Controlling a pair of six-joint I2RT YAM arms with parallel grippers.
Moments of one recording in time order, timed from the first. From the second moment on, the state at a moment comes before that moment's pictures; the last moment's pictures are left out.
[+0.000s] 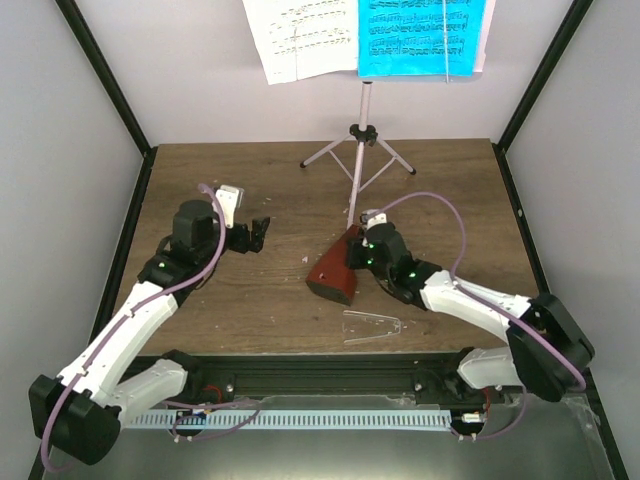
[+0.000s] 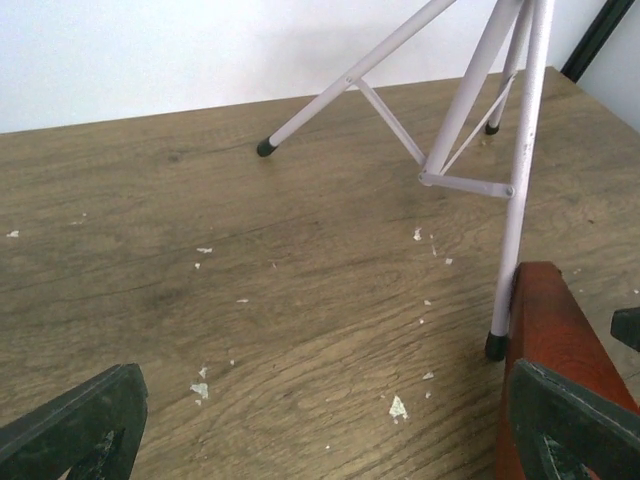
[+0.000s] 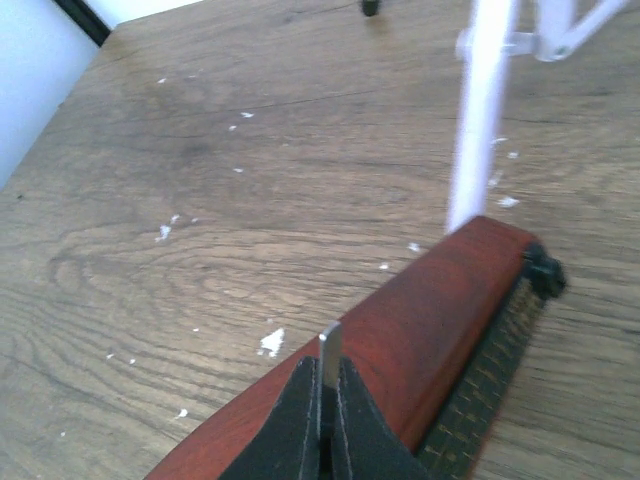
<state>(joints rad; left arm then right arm) -0.41 0.98 0.84 -0.30 0.06 -0.13 0.71 1.29 0.68 0.09 0.12 0.54</state>
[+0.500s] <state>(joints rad) -0.41 1.12 0.87 -0.30 0.20 -0.22 0.86 1.42 0.75 0.19 0.18 0.54</state>
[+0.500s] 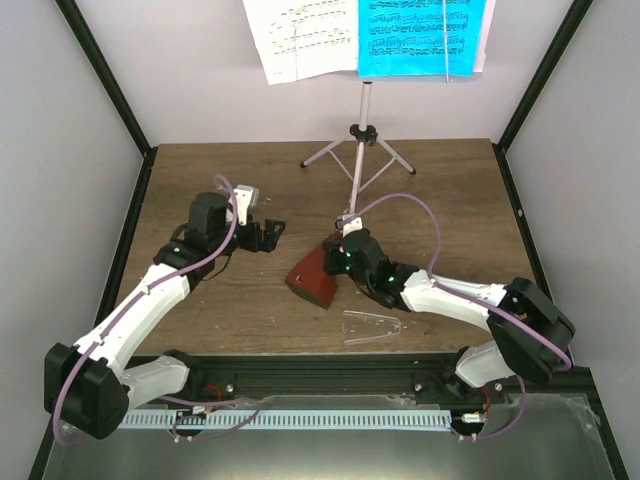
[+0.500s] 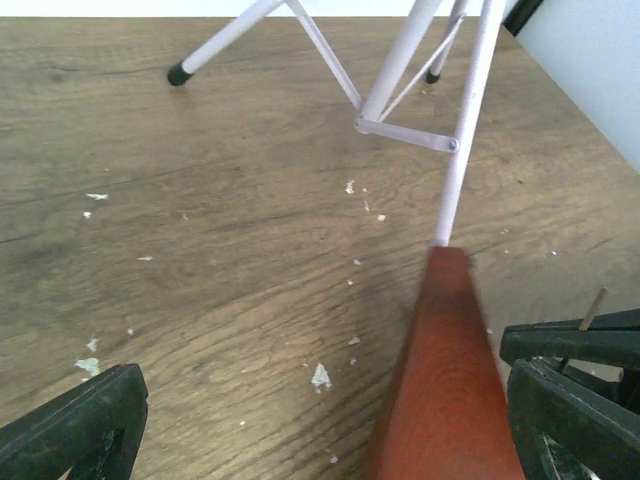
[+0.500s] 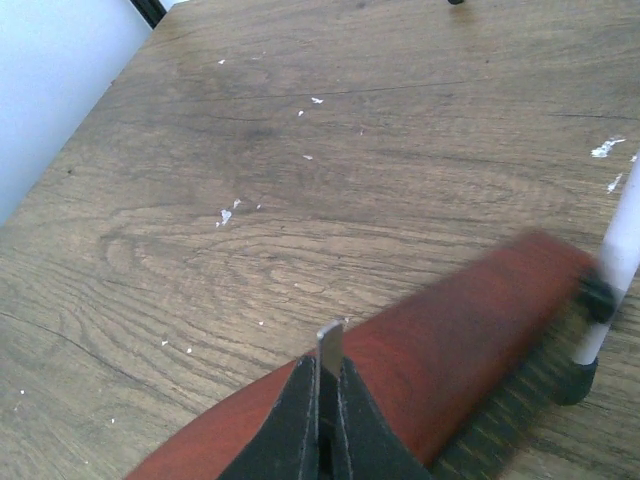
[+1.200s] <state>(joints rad) -0.41 1.27 0.91 -0.34 0.40 -0.24 0.95 1.44 0.73 0.19 0.21 0.62</state>
